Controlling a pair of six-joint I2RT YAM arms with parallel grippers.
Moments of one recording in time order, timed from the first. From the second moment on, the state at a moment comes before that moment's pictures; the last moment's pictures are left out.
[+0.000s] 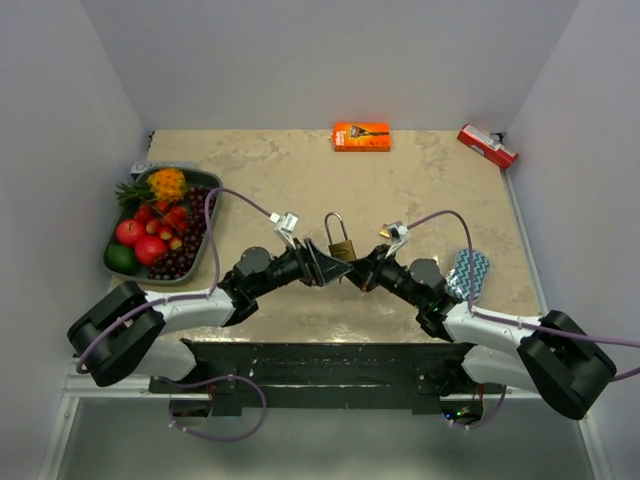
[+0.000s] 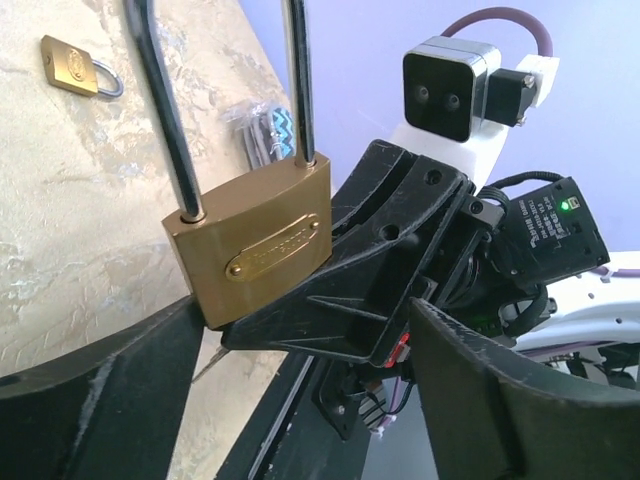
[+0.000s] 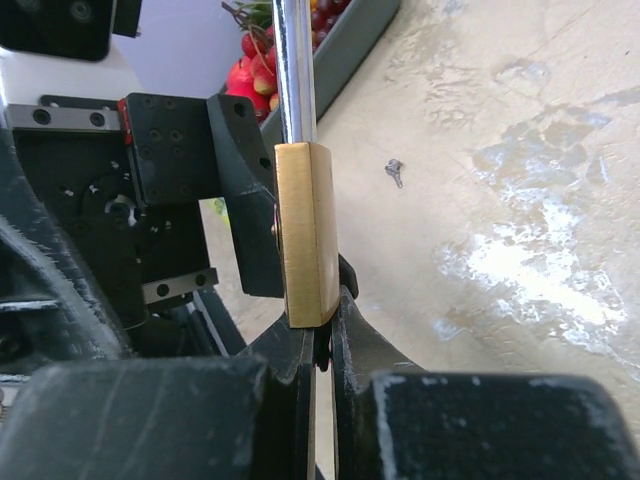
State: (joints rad) left arm -0.82 1.35 0.43 0.89 0.25 -0.97; right arm 0.71 1.14 0.25 0.84 -0.20 0.75
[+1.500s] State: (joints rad) left arm -0.85 1.57 0.68 0.55 0.10 -1.04; right arm 0.87 1.13 0.32 0.54 0.11 0.52
